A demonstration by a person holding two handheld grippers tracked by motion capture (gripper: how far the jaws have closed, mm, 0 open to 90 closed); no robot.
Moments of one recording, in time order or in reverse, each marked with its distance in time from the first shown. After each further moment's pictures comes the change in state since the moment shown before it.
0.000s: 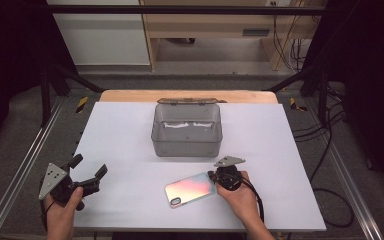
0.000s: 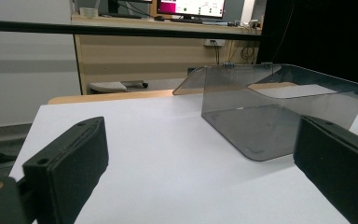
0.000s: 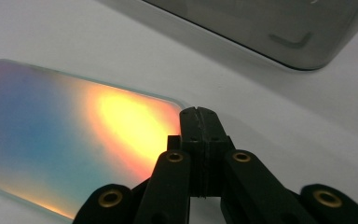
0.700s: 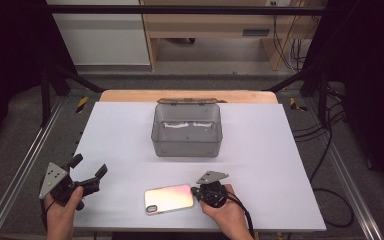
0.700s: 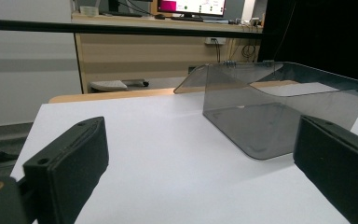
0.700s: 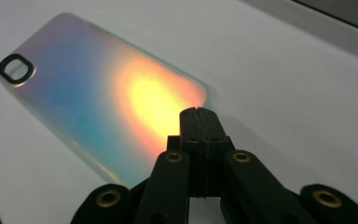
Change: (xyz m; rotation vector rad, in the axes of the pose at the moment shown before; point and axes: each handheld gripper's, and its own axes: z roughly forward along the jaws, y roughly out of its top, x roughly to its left) left arm 0.001 -0.001 0.001 0.009 0.002 0.007; right arm 0.061 -0.008 -0.003 0.021 0.119 -0.076
